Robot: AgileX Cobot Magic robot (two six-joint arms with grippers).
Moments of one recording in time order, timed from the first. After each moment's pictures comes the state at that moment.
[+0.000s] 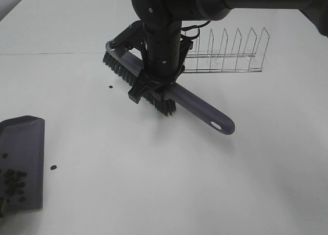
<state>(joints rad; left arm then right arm) -0.26 1.51 -0.44 0.12 0.69 -0.50 0.69 2.25 -1.80 -0.26 0.98 -0.05</state>
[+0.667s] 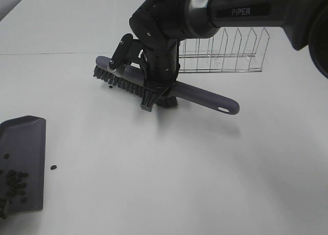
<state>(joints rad) -0.26 1.56 -0.44 0.11 0.66 -0.50 0.69 2.32 -1.80 -0.41 0.87 -0.25</state>
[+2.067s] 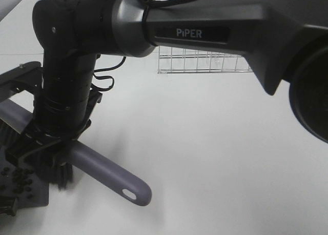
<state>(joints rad) -0.26 1.63 -0.44 0.10 0.58 -0.50 0.97 2.33 -1.95 0.25 1.01 -0.22</state>
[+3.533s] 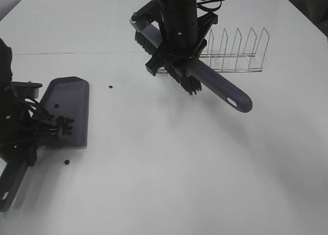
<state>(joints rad) -0.26 1.93 -1.01 0.08 0.82 -0.34 0.63 2.30 -2.00 -0.36 1.22 0.04</state>
